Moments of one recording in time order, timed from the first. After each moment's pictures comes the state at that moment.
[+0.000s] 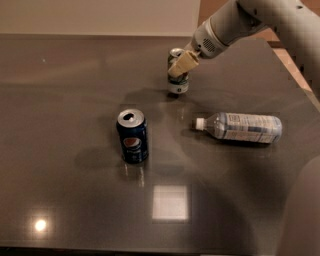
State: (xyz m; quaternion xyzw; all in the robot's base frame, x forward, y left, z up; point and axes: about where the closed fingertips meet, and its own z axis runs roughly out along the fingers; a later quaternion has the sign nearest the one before) arm 0.697 -0.065 0.917 -0.52 0.77 0.16 0.33
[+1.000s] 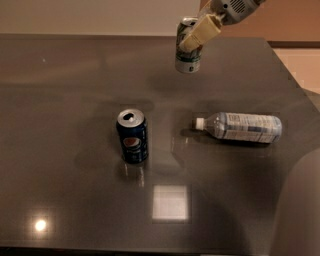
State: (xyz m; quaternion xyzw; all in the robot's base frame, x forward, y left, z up) arm 0.651 -0.085 1.014 -0.57 0.73 0.18 0.34
